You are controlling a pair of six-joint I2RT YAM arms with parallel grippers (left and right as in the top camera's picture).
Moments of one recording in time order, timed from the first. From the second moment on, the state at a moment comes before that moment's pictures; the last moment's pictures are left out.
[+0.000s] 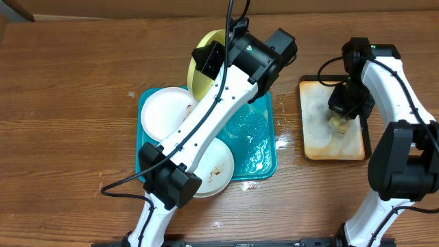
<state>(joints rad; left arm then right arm) -0.72 2.20 2.40 -1.69 -1.15 -0.39 -0.04 1.99 1.61 -1.31 0.14 0.49</state>
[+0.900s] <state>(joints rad) -0.75 2.20 2.40 -1.69 -1.15 -0.40 -0.04 1.99 1.61 -1.31 0.11 0.49</state>
